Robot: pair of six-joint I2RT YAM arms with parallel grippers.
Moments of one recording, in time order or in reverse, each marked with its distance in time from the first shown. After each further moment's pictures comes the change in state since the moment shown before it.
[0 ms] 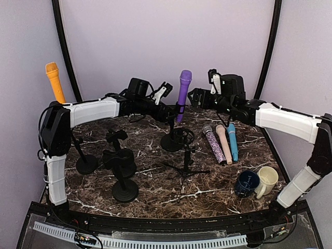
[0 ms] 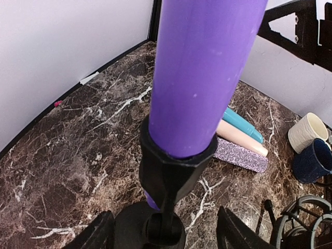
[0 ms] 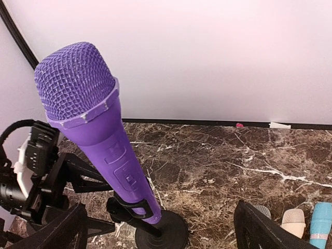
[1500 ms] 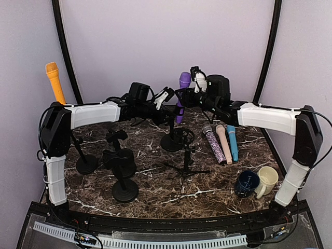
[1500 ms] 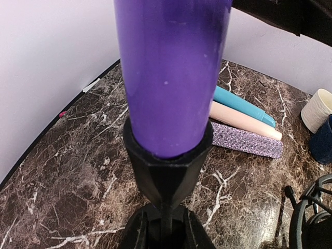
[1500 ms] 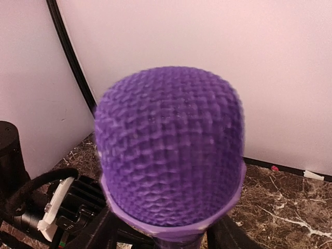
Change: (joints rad) left arm -0.024 0.002 -0.071 0.069 -0.036 0.145; right arm 0.030 0.193 0.096 0.234 -0.102 -0.139
